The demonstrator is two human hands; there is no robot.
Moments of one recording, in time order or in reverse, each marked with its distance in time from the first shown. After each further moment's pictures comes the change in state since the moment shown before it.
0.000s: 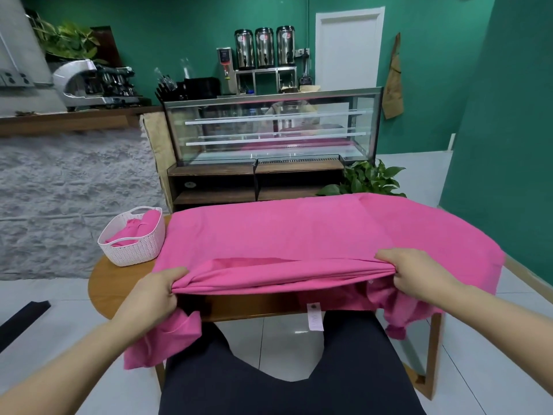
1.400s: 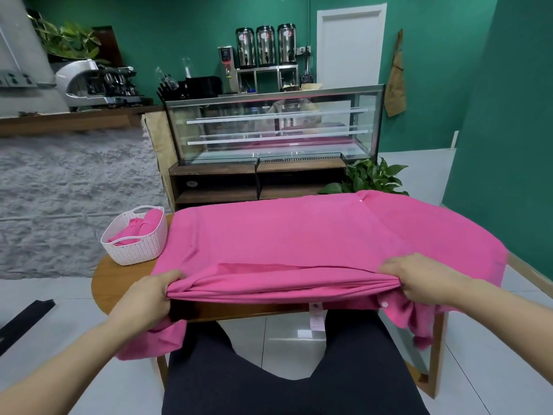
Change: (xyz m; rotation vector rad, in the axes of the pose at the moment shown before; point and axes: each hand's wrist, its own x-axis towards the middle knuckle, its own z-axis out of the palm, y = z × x) left_hand -0.001 -0.018 -0.002 0.089 -0.104 -0.059; right_hand 0.001 0.020 0.005 -0.192 -0.181 -0.256
